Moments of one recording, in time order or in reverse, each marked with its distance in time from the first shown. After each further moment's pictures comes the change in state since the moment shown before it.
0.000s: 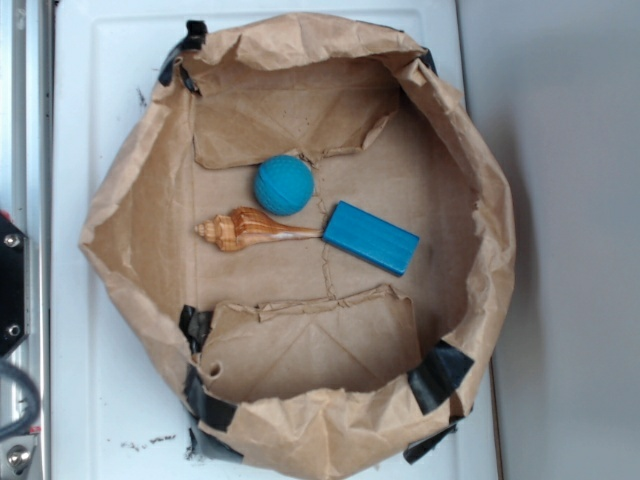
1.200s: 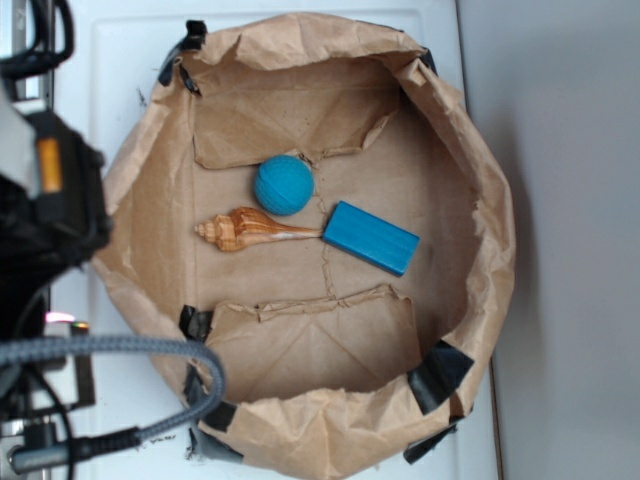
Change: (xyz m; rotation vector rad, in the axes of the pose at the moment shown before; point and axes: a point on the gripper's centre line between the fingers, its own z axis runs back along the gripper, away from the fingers) arm 0.046 -0.006 -0.017 -0.017 -0.001 0.016
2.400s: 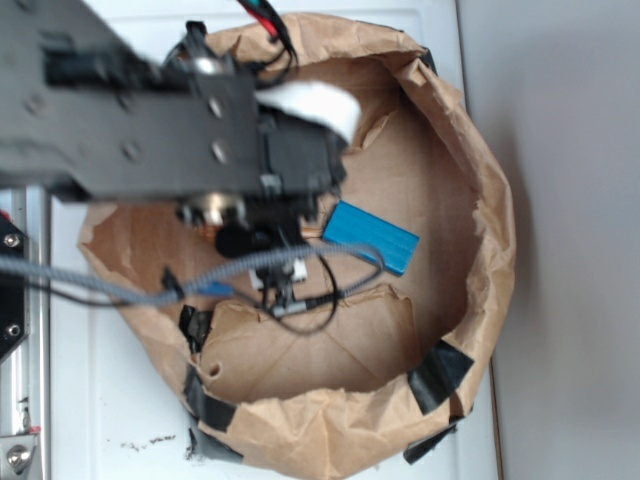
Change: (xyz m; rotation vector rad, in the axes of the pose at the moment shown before) arm 0.072 0.040 -0.137 0.161 -0.055 0.040
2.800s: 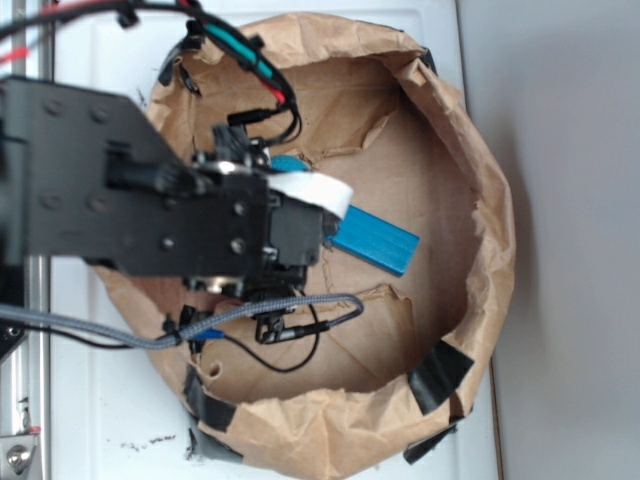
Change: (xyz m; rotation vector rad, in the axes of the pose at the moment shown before) arm -0.012 -0.014 -0.033 0.032 0.032 -0.035
